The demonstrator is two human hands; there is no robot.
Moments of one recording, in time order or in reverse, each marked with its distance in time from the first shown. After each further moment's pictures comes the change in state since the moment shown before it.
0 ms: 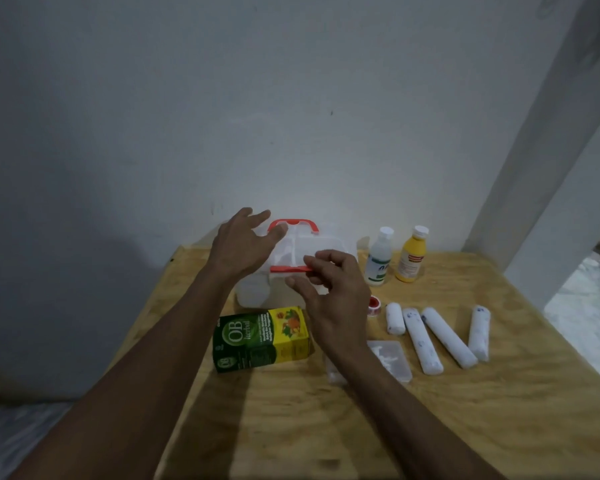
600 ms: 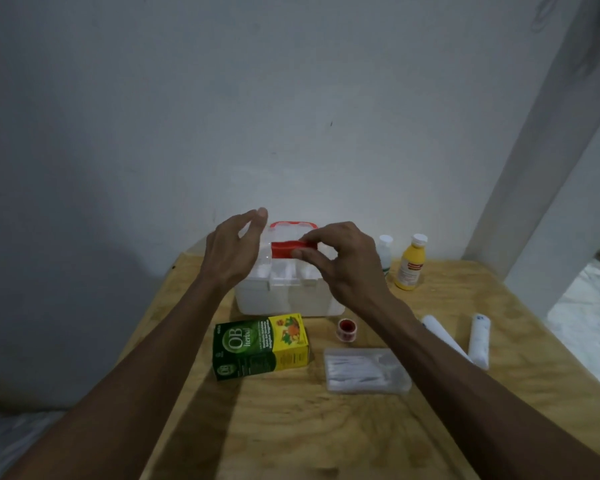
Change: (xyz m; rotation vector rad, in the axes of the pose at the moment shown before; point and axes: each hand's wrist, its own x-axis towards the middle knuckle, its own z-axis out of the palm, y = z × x) left_hand -0.016 0.006 -0.017 -0.353 0.121 -0.053; right_hand 0.067 0.003 -0.023 -0.259 -0.190 -0.362
